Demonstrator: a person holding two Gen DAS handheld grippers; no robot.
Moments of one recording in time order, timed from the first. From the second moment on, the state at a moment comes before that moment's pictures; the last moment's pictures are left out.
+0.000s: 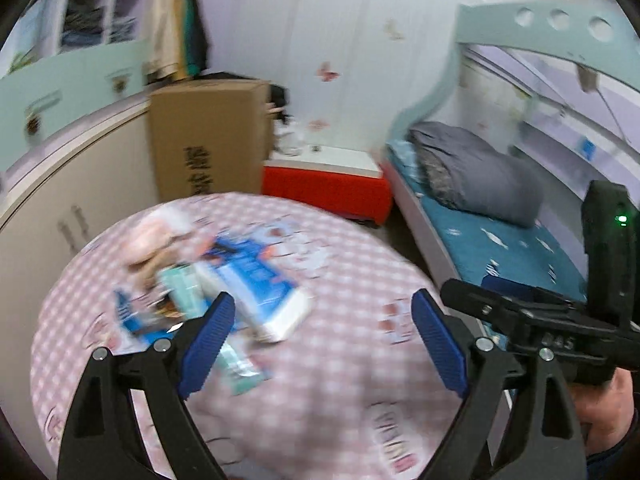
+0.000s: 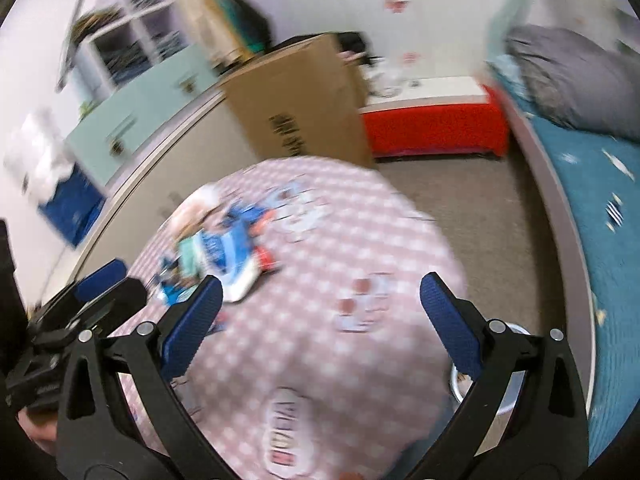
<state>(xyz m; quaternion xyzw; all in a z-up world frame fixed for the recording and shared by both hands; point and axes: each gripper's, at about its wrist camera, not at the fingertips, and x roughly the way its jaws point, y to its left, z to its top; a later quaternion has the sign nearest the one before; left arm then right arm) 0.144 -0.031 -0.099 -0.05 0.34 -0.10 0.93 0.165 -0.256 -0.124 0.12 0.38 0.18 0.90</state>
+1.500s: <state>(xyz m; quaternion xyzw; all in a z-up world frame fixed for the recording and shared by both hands) 0.181 0.149 -0.208 -0.12 0.41 0.04 0.90 0.195 -0.082 -0.171 0.05 0.43 0.32 0.84</state>
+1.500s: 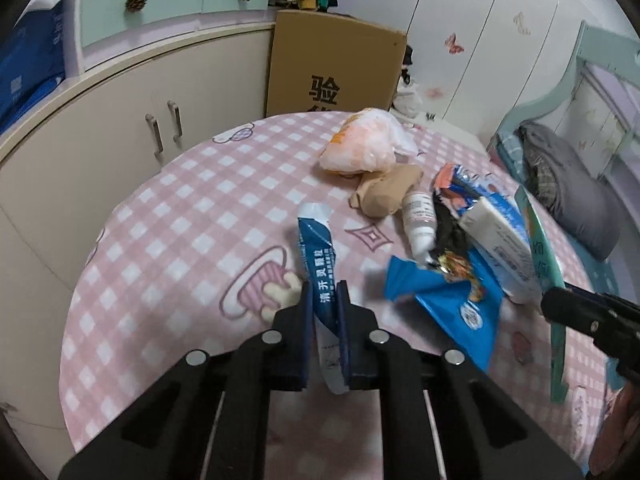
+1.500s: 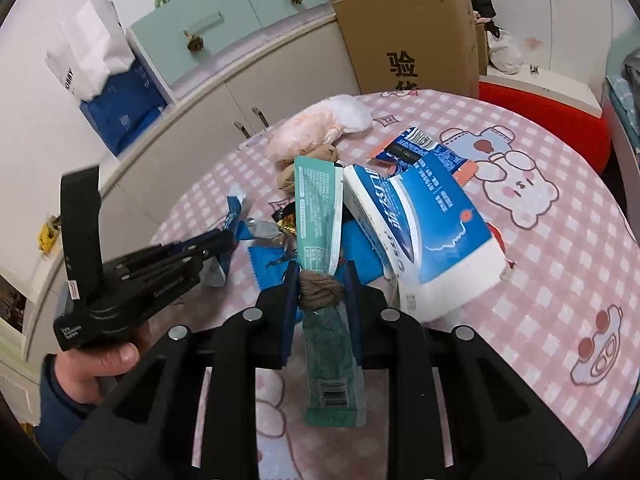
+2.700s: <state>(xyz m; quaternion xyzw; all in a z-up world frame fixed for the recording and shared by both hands) 0.142 -0.163 -0.096 -0.01 0.32 -0.21 0.92 0.122 -0.432 -0.140 0.24 0.31 0.10 0.91</state>
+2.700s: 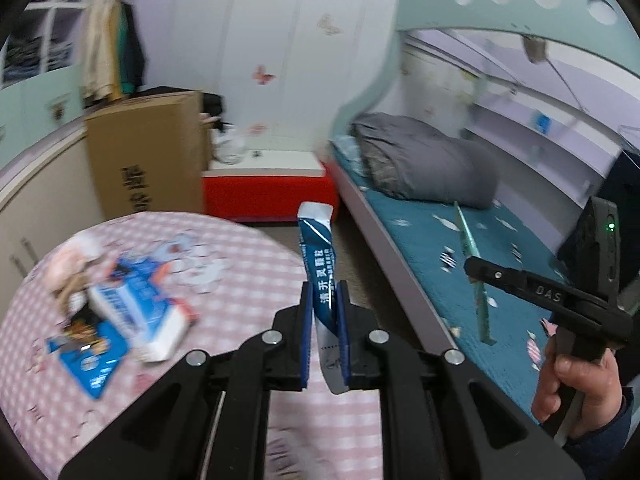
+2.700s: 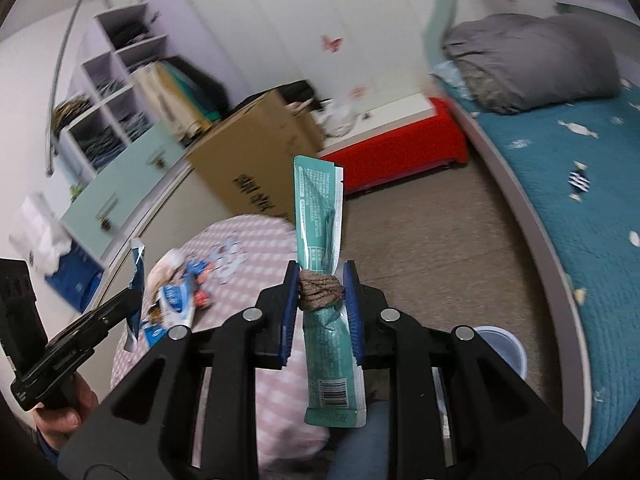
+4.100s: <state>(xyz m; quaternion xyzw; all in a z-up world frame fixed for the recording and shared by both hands) 0.228 -0.391 -0.318 0.08 0.58 -0.27 0.77 0.139 -0.592 -0.401 0.41 0.48 -0.06 0.77</state>
